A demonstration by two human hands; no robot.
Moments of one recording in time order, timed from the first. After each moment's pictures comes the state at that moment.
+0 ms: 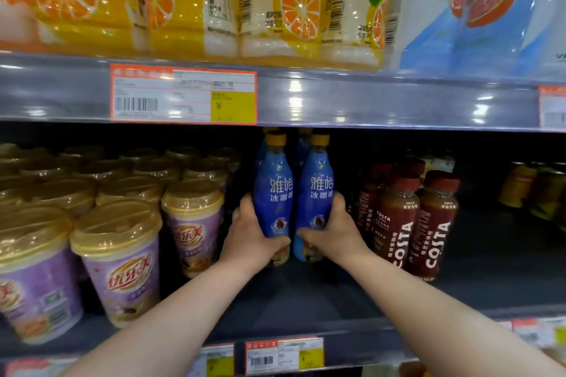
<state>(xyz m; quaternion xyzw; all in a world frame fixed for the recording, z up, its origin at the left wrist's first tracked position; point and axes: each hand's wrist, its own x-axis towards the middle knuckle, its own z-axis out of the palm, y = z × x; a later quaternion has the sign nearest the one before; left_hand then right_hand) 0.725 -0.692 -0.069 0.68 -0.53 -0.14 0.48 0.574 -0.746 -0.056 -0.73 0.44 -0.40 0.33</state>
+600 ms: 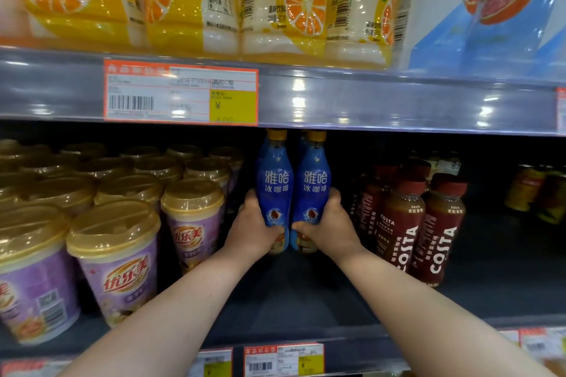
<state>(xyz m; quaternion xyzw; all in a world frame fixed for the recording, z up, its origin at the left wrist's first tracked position) 0.736 -0.725 -0.073 0.68 -0.53 -0.16 0.49 0.590 -0.768 -0.059 -0.73 0.47 -0.40 0.30</state>
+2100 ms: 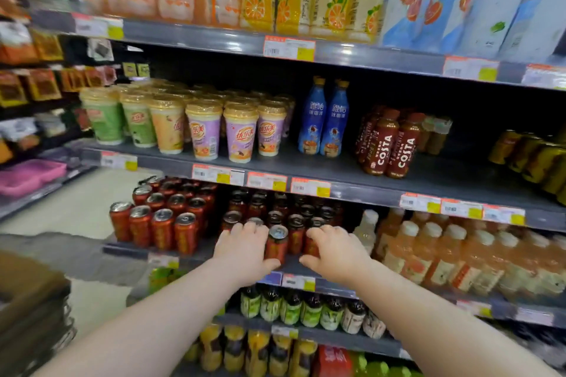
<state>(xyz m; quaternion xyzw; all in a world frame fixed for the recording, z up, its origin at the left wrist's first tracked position) 0.646 -0.368 -0.128 0.81 -0.59 -0.01 0.02 0.489 -0.458 -0.114 -0.91 0.41 0.03 0.00</state>
